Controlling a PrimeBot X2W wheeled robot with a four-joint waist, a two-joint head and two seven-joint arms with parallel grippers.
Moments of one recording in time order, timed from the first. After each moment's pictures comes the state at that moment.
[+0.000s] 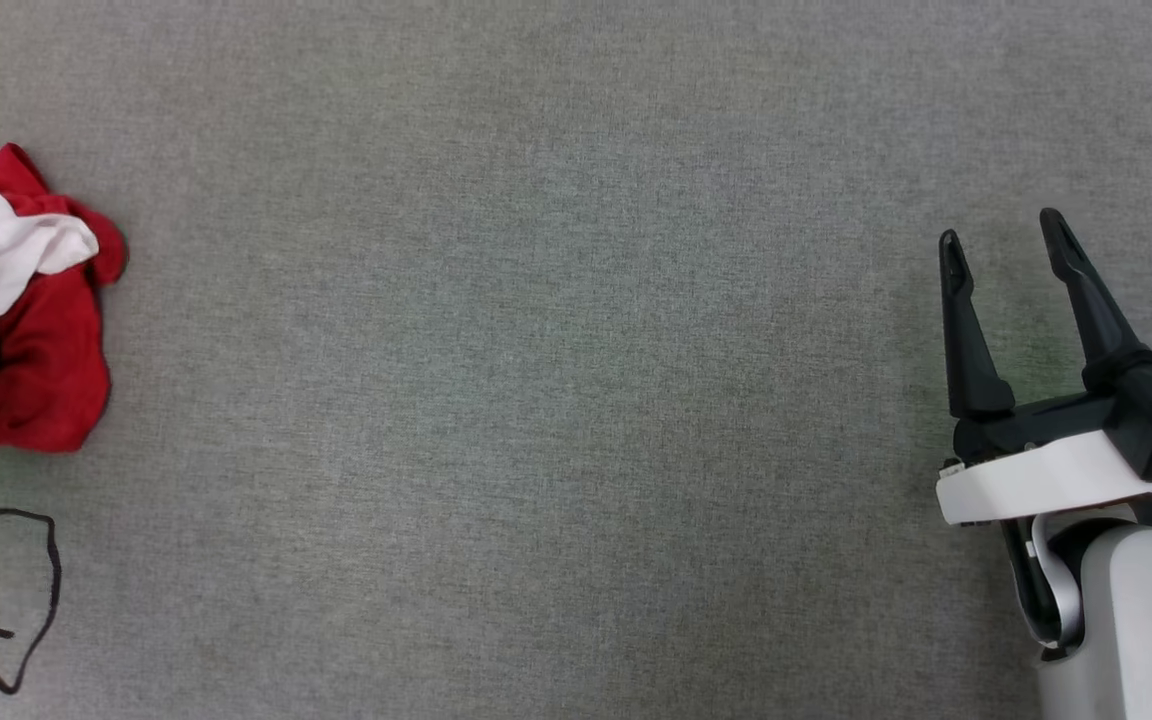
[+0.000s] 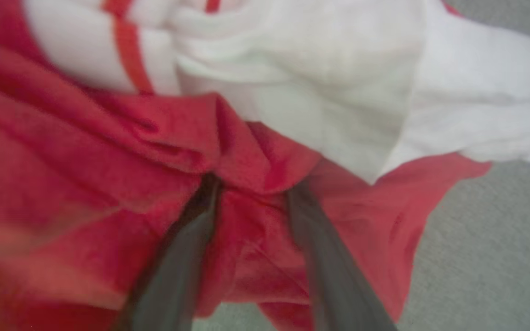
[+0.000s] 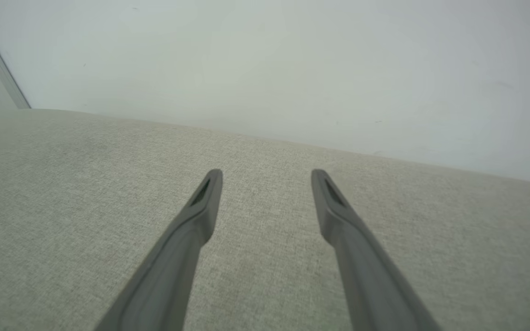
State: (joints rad) left arm -0.69 0.52 0.24 0.70 -0.59 -0.06 0.78; right arm -0.29 -0.05 -0.01 -0.02 -0.04 0.13 -0.16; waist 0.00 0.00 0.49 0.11
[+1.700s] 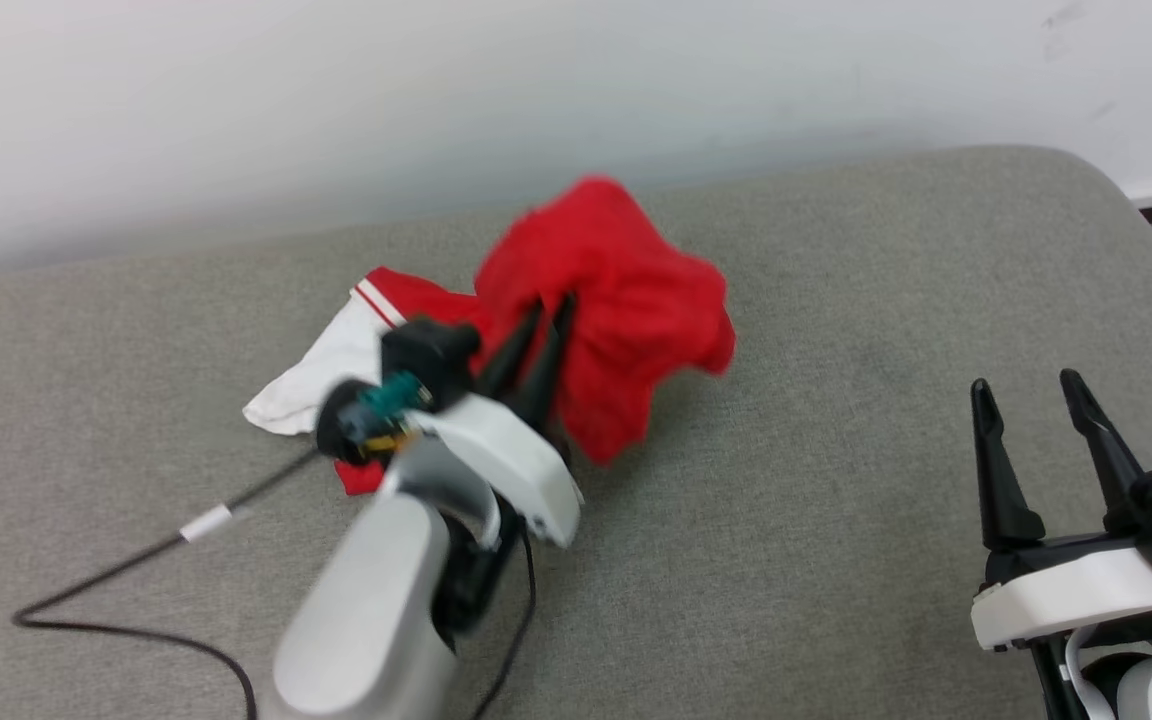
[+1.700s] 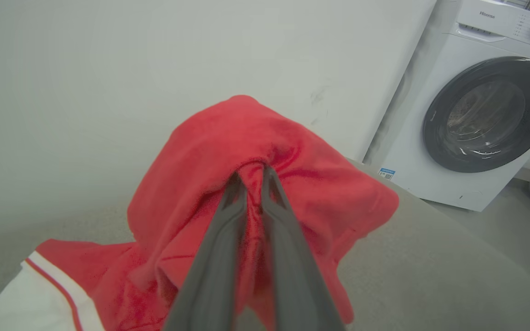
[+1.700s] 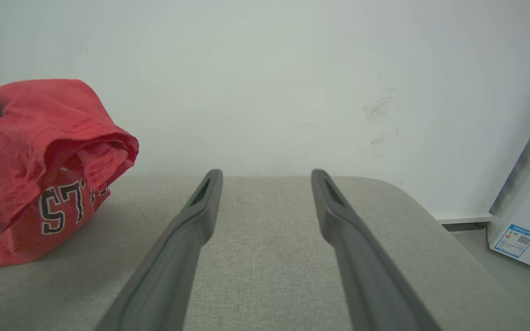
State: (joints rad) left arm -0.50 0.06 -0.35 0.32 -0.39 -0.10 -0.04; right arm -0.05 -0.05 -0.07 -0.07 0.05 0.13 -0.09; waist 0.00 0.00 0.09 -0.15
